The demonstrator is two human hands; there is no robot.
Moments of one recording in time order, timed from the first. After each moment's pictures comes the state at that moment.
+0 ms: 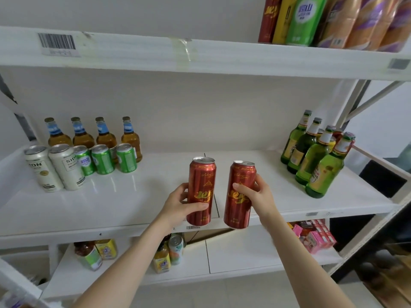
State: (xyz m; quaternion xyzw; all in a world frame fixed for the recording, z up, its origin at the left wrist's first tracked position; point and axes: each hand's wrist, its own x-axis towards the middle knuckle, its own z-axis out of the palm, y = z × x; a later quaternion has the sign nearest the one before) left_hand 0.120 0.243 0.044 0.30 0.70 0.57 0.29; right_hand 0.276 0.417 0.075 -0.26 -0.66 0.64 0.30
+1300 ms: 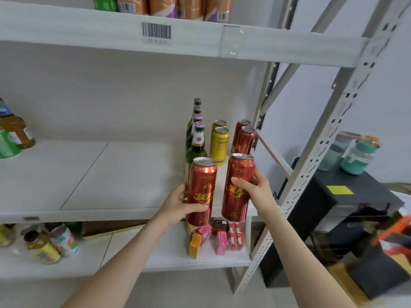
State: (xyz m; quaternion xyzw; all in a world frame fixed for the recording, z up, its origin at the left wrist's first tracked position) left_hand 0.423 0.622 0.031 0.27 0.69 0.59 0.32; right_hand 0.564 0.803 0.074 -0.22 -0.68 0.63 0.28
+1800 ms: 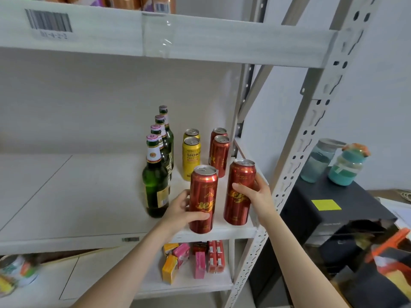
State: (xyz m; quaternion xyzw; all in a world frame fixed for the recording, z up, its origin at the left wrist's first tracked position) left_hand 0.437 0.757 0.016 0.27 0.69 0.59 0.32; right_hand 0.573 0.939 0.054 -0.25 -0.67 0.63 0.30
